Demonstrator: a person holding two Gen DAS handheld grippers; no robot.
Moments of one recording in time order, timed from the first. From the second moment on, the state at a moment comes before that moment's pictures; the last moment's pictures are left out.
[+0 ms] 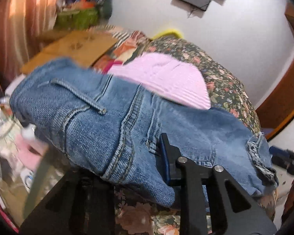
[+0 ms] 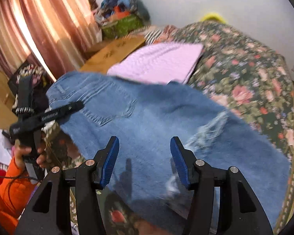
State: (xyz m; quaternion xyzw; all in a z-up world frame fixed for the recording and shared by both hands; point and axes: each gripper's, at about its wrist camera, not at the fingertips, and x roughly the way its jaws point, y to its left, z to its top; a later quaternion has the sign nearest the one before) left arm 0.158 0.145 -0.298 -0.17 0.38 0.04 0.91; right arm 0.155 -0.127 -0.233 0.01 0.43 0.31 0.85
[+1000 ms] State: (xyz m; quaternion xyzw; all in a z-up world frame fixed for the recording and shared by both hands) left arm 0.166 -0.010 -0.137 0.00 0.25 -0.07 0.97; right arm 0.132 -0.243 -0.287 0.08 0.45 0.20 0.87
